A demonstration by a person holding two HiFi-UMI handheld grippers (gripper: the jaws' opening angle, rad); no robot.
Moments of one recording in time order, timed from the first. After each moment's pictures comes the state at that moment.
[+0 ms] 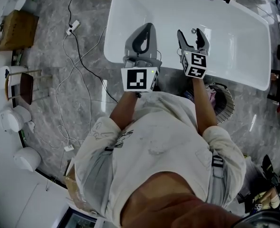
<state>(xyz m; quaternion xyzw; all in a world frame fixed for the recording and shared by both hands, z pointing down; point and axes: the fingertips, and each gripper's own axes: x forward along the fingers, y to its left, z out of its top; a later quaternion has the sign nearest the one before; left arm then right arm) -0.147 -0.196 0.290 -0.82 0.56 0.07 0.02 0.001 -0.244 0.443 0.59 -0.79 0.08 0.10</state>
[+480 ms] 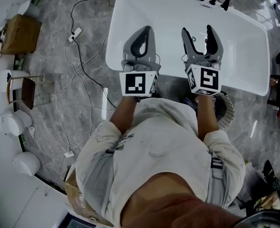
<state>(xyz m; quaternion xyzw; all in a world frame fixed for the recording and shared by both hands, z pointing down) -0.149 -0.203 0.261 -0.83 0.56 0.07 0.05 -0.011 -0.221 0.271 0.58 -0.81 -0.05 0.00</state>
